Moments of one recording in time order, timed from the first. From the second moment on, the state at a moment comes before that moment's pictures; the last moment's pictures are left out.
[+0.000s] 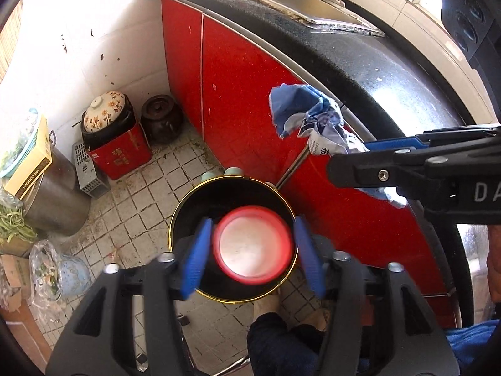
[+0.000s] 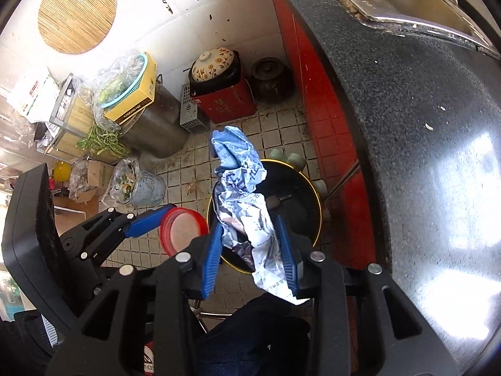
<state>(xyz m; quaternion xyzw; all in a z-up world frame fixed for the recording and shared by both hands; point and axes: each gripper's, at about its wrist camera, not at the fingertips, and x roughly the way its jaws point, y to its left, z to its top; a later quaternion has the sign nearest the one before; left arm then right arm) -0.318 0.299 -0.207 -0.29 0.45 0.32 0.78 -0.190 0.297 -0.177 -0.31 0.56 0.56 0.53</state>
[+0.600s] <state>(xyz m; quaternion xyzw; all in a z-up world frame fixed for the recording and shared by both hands) -0.285 0.262 -0.134 -0.22 0.45 0.31 0.81 -0.117 0.201 -0.069 -0.22 0.50 0.56 0.63</state>
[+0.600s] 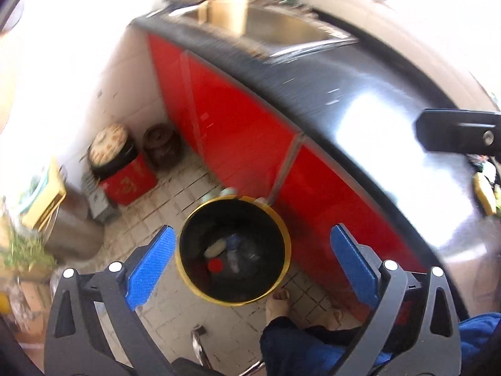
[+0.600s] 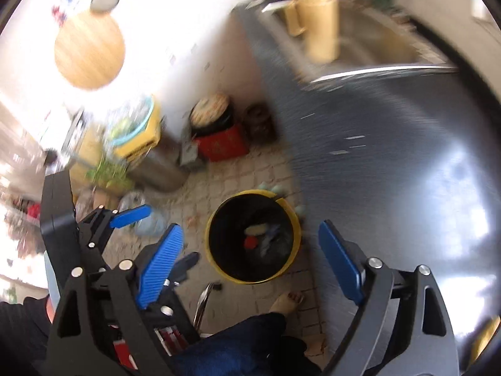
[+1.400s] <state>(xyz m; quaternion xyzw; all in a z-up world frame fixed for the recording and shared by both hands) 0.007 -0.036 -0.051 0.10 0.40 -0.20 0.89 0.022 -0.242 0.001 0.06 0.48 0.10 0.87</state>
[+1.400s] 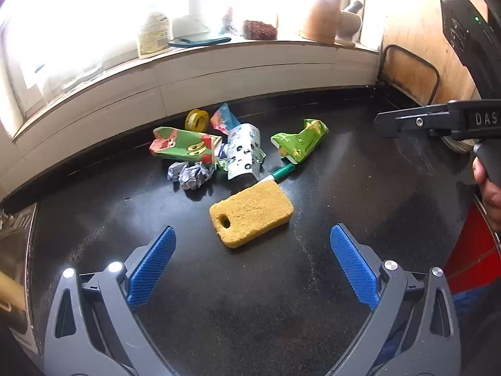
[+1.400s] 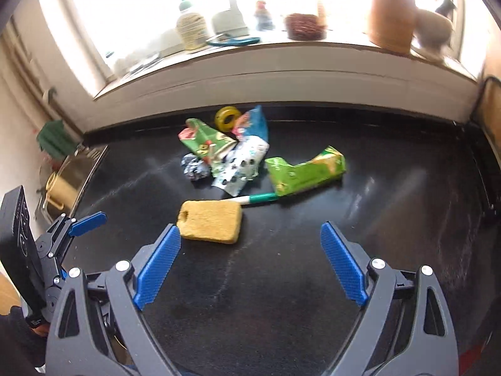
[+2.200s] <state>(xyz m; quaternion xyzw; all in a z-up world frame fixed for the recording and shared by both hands) 0.103 -0.064 -0.137 0.19 0.47 -0.26 0.83 0.167 -0.289 -0.117 0.21 0.59 0.01 0.78</state>
